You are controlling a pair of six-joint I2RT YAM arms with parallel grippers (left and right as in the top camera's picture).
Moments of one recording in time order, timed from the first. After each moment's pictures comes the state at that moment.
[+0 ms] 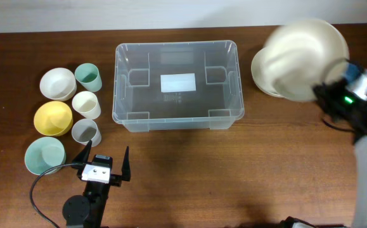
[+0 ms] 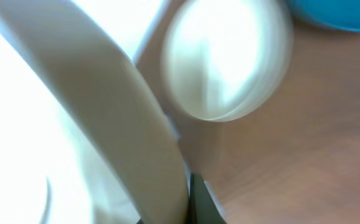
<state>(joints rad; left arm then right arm) 0.02 0.01 0.01 -0.06 0.18 0.14 -0.39 1.34 1.17 -0.60 -0.53 0.69</state>
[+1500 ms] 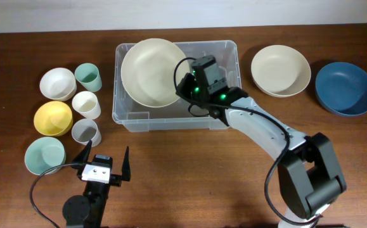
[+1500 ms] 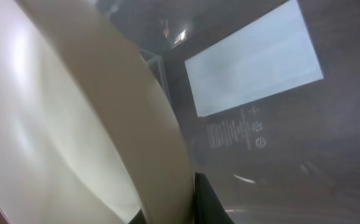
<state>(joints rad) 0.02 0.01 0.01 -0.06 0.18 0.14 0.51 1.89 1.34 -0.20 -0.16 0.99</state>
